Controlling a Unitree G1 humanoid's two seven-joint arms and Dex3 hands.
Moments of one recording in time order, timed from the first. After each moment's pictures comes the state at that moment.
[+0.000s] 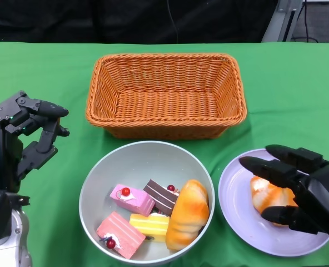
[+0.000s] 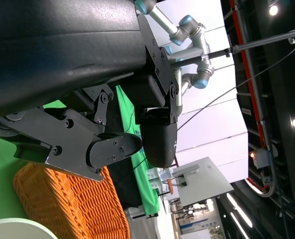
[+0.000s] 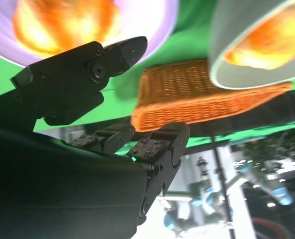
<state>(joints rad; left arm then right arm) -0.30 0.08 0.22 0.56 -0.12 -0.79 -0.08 0.01 -0.49 0.23 -0.04 -0.72 -0.41 -0.27</state>
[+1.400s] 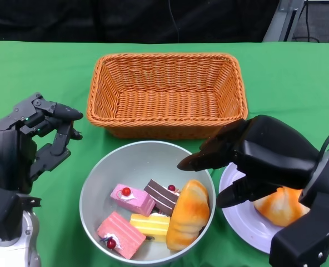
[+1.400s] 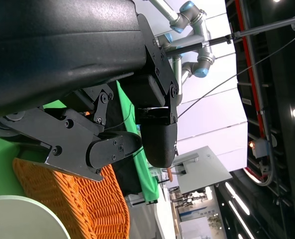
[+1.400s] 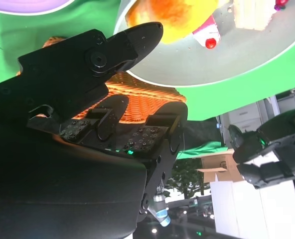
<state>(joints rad) -0.29 0.05 0.18 0.52 -0.11 -0.77 -0.09 -0.42 -0.45 0.36 0.14 -0.64 -0.66 0.12</state>
